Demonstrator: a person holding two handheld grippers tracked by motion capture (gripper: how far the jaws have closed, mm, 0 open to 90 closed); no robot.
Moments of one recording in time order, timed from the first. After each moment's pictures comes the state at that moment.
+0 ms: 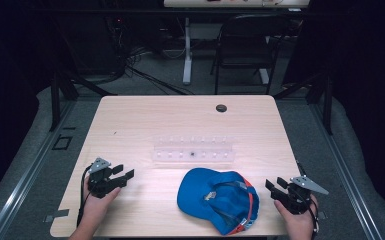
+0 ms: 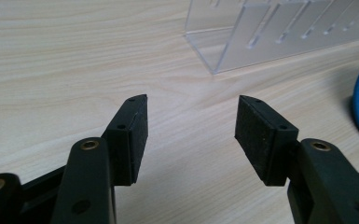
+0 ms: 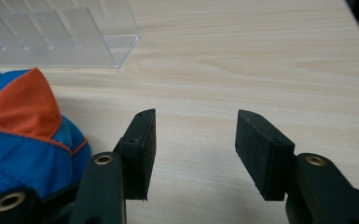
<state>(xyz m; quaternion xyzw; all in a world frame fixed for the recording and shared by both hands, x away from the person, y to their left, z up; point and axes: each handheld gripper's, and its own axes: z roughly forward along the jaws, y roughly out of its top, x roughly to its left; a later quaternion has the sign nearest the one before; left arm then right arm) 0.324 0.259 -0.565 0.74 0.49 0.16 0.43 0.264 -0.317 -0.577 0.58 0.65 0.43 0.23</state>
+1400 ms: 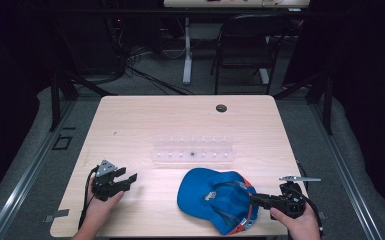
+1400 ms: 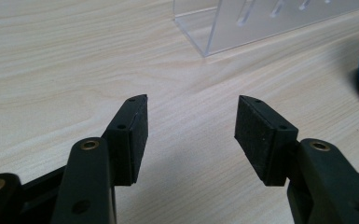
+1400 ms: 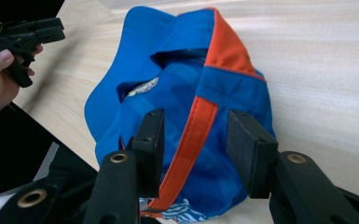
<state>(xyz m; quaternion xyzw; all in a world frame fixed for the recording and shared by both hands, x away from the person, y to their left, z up) 0.318 0.246 -0.567 0.77 0.46 0.17 0.40 0.247 -0.283 -0.522 0.57 0.71 0.42 -0.04</state>
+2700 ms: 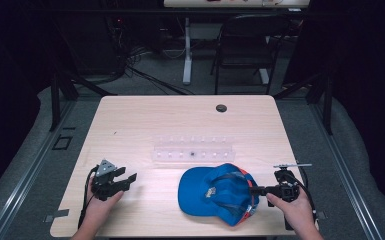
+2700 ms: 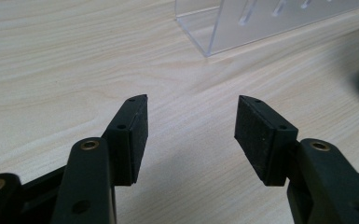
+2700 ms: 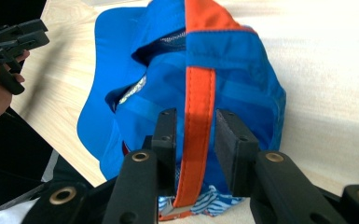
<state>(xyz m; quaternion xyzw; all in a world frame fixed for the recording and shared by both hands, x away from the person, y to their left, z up) 0.318 0.247 -0.566 0.77 0.46 0.18 0.40 0.287 -0.284 -0.528 0.59 0.70 0.39 -0.08</state>
